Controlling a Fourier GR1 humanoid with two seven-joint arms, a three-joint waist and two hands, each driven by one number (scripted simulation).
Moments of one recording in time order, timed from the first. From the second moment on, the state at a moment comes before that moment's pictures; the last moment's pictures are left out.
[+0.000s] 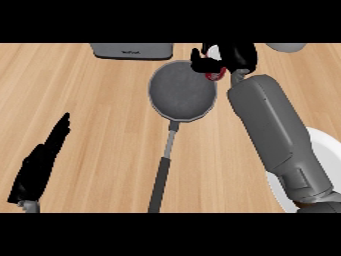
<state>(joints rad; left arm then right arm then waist) 0.06 0.18 0.01 -1.66 -0.20 -0.05 0.17 -0.98 -0.09 0.02 -0.86 0.86 -0.11 0.26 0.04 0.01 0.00</state>
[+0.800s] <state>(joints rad) -0.01 0.16 -0.02 -1.61 -0.22 -0.06 0.15 -1.15 0.00 -0.10 -0.31 0.71 -0.15 0.18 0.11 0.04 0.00</state>
